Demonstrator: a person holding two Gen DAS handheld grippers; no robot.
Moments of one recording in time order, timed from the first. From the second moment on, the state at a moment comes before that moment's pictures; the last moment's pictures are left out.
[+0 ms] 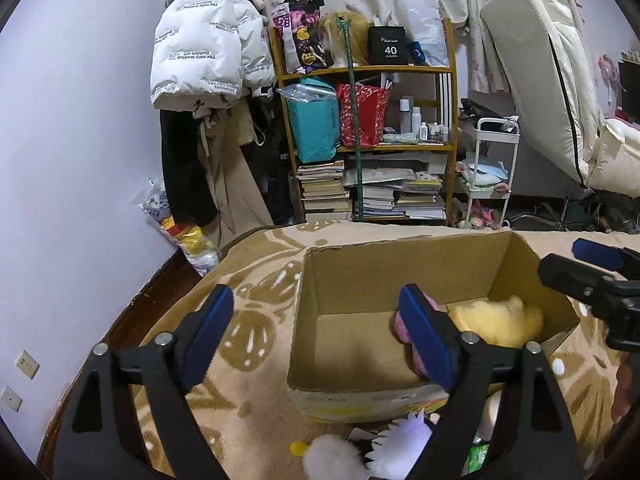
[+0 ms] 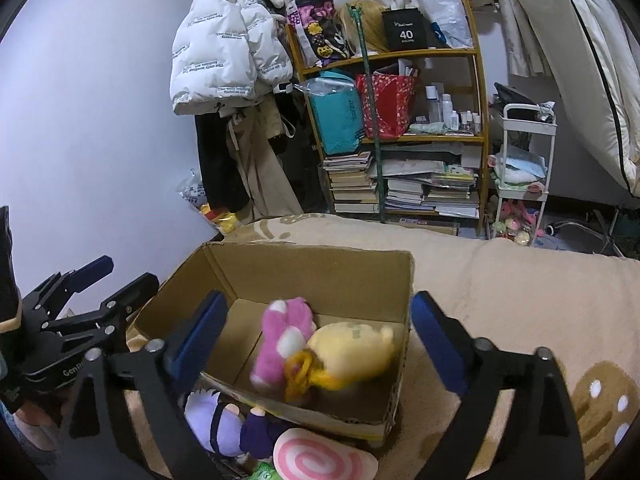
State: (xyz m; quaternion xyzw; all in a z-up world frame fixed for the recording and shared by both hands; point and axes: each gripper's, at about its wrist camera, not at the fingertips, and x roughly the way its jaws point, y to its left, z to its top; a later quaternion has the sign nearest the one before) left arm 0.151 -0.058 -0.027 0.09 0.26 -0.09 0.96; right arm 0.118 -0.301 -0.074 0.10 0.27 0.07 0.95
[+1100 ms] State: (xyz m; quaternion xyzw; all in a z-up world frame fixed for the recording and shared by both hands) left arm 0.075 -0.006 -0.023 0.08 0.34 -0.04 0.94; right arm 0.023 -0.272 -0.075 0.06 0.31 0.04 0.95
